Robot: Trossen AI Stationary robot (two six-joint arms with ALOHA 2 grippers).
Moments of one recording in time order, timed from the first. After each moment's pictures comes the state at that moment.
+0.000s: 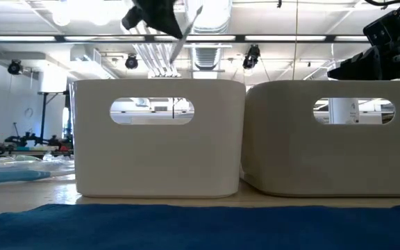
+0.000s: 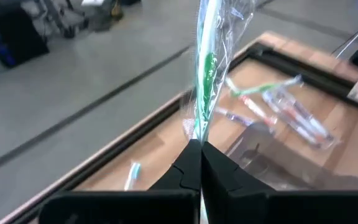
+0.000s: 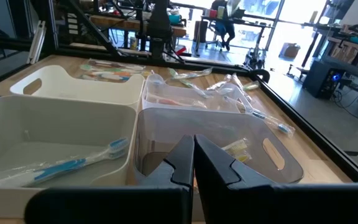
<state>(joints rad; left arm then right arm) 0.08 1.40 1.38 -0.55 -0.64 -0.39 -0.23 0.06 0.10 -0.18 -0.18 -0.13</state>
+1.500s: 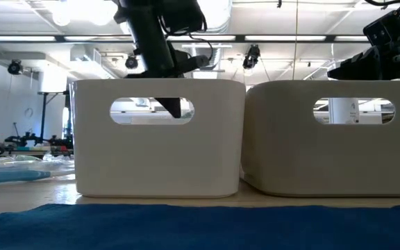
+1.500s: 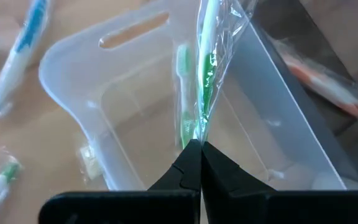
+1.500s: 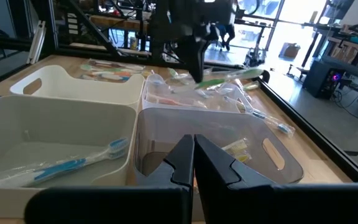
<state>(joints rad) 0.09 1.70 1.30 -0.70 -0.29 -0.91 -0.23 0.06 0.10 -0.18 -0.18 -0.13</state>
